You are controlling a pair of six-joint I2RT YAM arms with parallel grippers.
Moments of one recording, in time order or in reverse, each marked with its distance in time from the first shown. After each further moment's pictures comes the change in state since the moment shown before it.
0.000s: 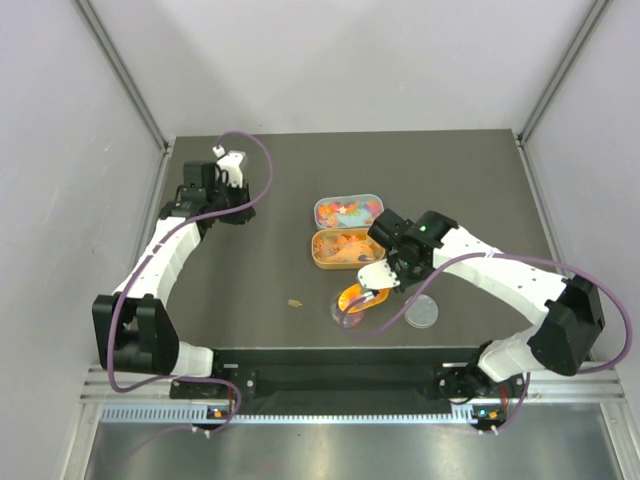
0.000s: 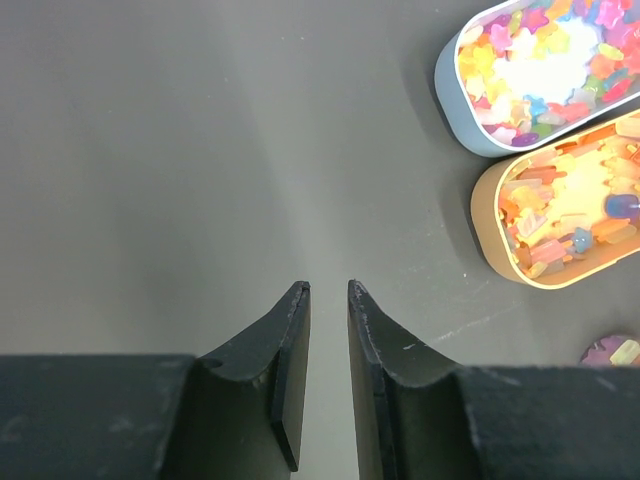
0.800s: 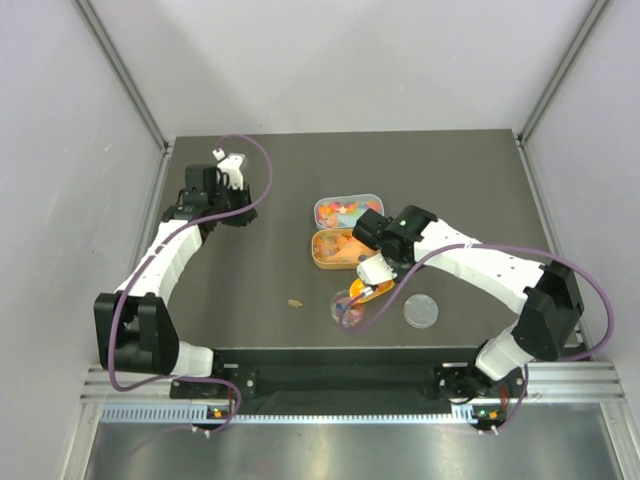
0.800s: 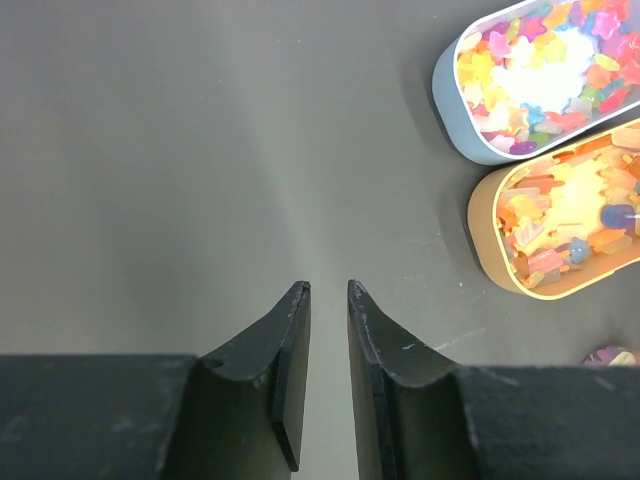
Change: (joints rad) left arm 0.000 0.000 -0.041 0.060 0.005 -0.031; right arm 0.048 0.115 0.106 -0.079 0.276 -0.006
